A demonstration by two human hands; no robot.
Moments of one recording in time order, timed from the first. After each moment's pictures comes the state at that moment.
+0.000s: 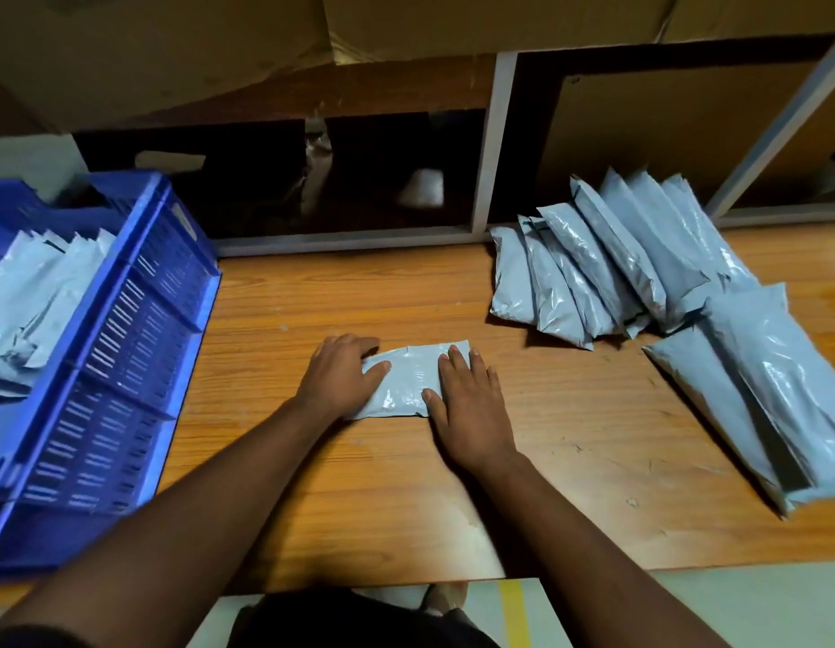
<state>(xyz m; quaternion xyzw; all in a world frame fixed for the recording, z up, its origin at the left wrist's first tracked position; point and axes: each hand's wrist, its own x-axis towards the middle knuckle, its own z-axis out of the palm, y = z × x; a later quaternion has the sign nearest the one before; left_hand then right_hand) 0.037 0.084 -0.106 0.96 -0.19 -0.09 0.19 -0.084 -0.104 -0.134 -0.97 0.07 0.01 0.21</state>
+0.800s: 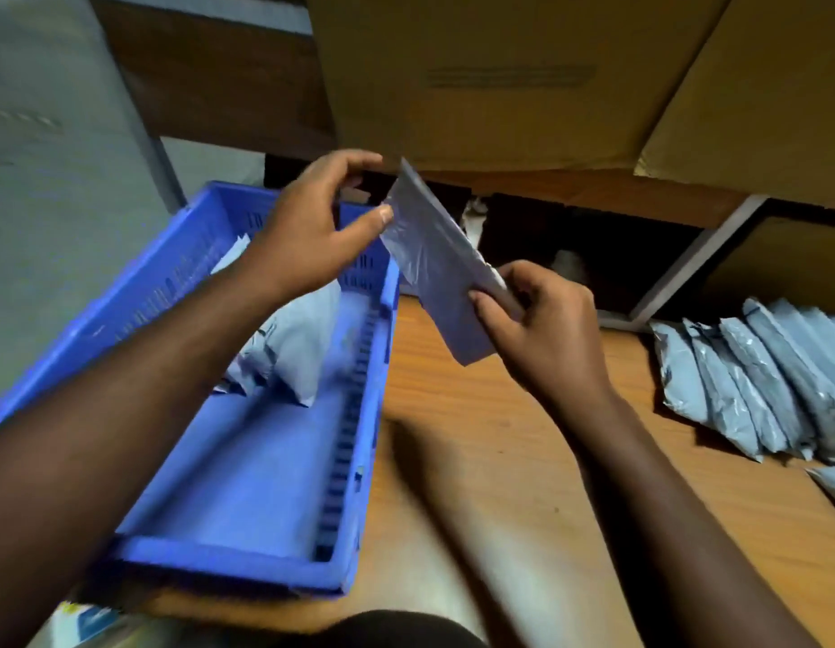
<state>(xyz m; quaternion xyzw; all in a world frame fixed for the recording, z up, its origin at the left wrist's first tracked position) 0.159 0.380 0.114 0.83 -0.26 0.15 0.47 0.030 0.146 0.106 -0.91 -0.01 -0.24 0.33</state>
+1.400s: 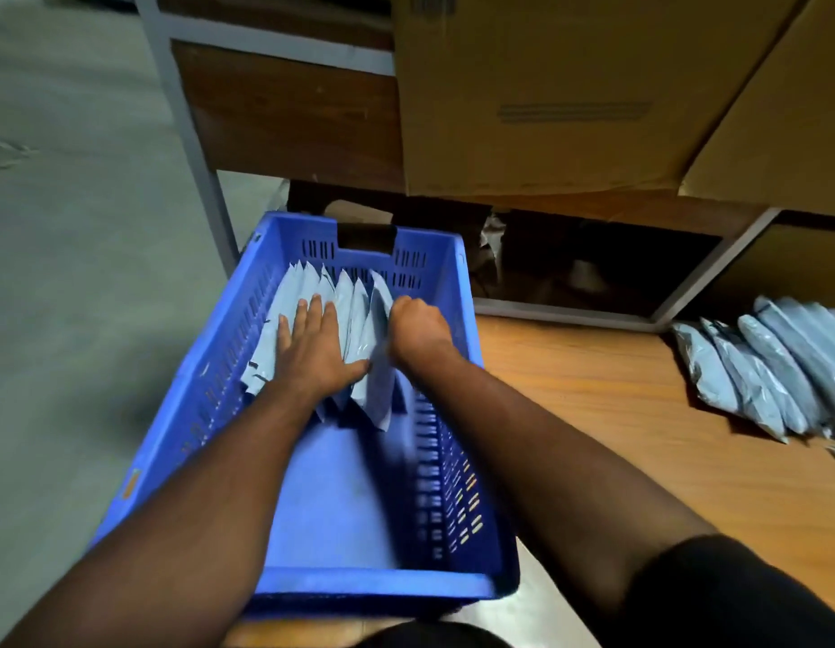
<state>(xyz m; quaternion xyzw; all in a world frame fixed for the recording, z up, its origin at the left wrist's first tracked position) 0.183 0.494 -0.026 0.99 -0.08 -0.05 0.14 0.162 0.347 0.034 -0.99 0.06 0.04 0.08</state>
